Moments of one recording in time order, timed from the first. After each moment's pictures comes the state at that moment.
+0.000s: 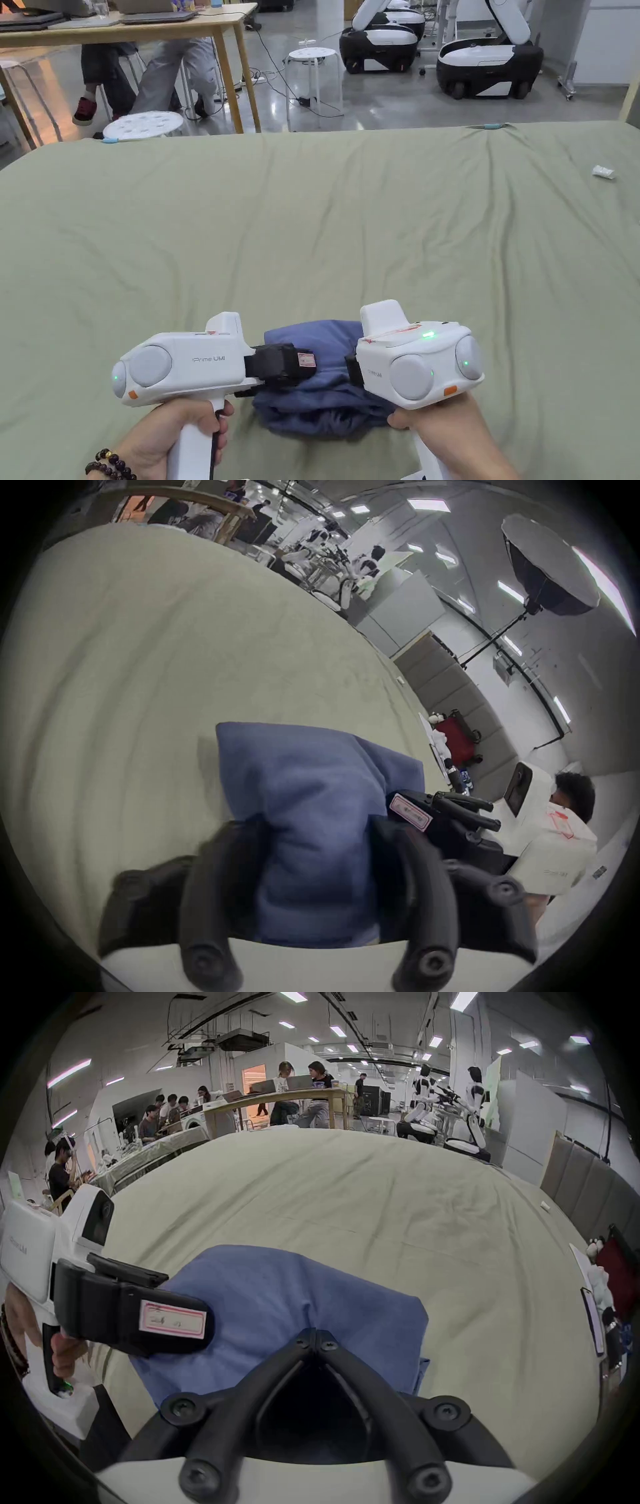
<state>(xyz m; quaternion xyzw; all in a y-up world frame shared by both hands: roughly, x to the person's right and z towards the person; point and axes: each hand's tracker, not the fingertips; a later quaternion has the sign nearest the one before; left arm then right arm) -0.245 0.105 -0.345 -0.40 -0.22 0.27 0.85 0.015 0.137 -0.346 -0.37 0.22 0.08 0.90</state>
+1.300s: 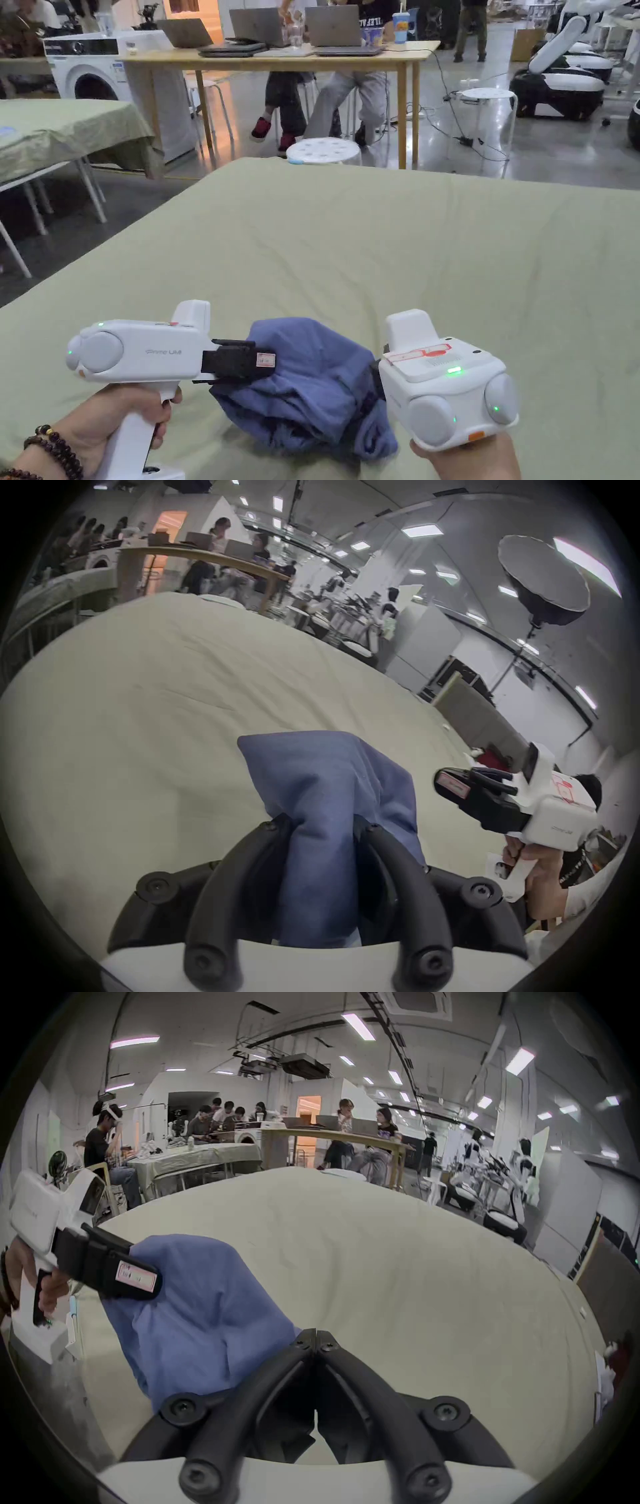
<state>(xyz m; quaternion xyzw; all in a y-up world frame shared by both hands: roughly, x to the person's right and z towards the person) -0.577 0.156 -0.299 -0.33 -0.12 0.20 0.91 -0.255 0.174 -0.363 -0.26 0.30 0.15 0.90</state>
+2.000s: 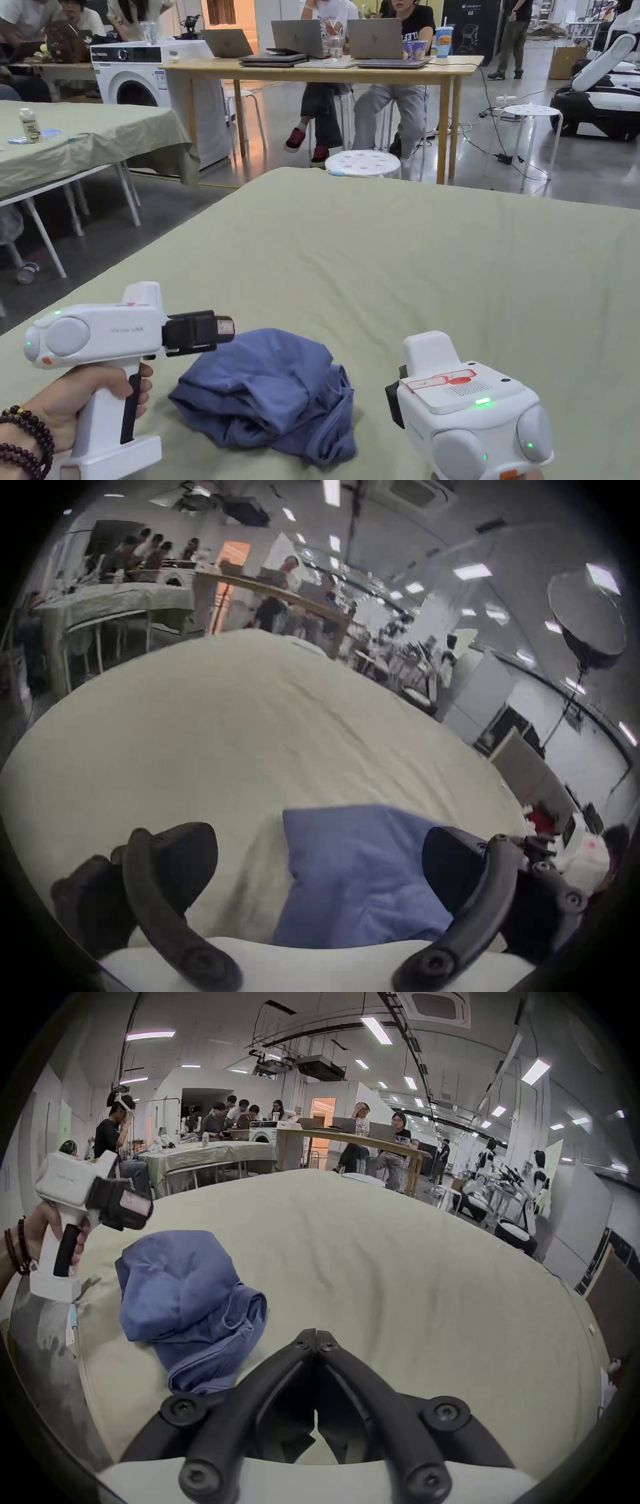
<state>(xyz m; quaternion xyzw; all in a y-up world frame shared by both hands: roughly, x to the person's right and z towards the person) -0.703 0.156 -0.293 -0.26 0.04 0.24 0.94 -0.299 0.171 -0.367 -0.25 0.32 0.16 0.90</state>
